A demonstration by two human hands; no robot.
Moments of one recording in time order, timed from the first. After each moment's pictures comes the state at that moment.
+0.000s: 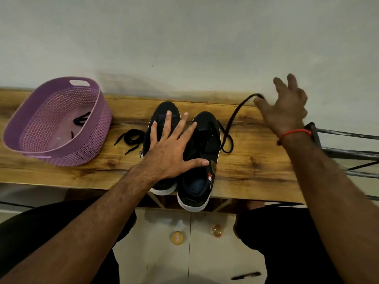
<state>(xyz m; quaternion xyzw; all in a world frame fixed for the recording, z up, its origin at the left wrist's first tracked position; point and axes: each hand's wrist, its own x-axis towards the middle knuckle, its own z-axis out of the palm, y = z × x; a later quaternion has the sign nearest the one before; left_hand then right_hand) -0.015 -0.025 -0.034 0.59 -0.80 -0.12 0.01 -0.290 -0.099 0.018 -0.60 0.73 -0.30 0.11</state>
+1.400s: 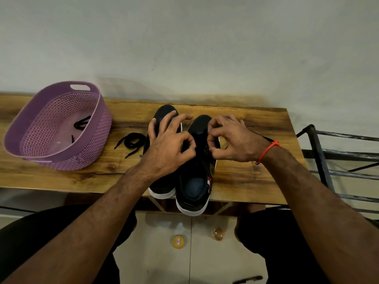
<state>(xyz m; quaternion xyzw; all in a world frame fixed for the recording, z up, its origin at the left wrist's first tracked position) -0.007 -0.030 -0.022 0.56 -0.79 -0.15 0.20 -0.227 -0.062 0.019 -0.87 0.43 -0.06 0.23</state>
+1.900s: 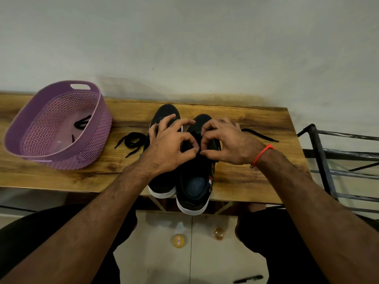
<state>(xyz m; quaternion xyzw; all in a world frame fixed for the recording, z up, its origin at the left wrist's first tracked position) -0.006 -0.032 -0.011 0.57 -0.79 -0.19 0.15 -0.217 -0.061 0.010 -0.87 0.43 -0.05 0.23</state>
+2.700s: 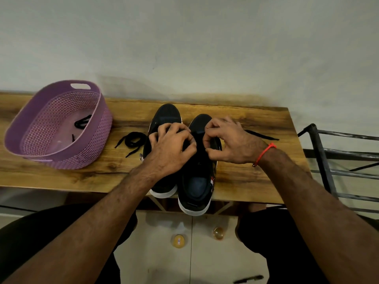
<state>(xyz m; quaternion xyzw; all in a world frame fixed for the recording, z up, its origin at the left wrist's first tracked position) -0.018 -0.026 -0.018 0.61 -0.75 -0.19 0.16 -0.223 -0.060 0.009 -0.88 0.42 -0.08 0.23</state>
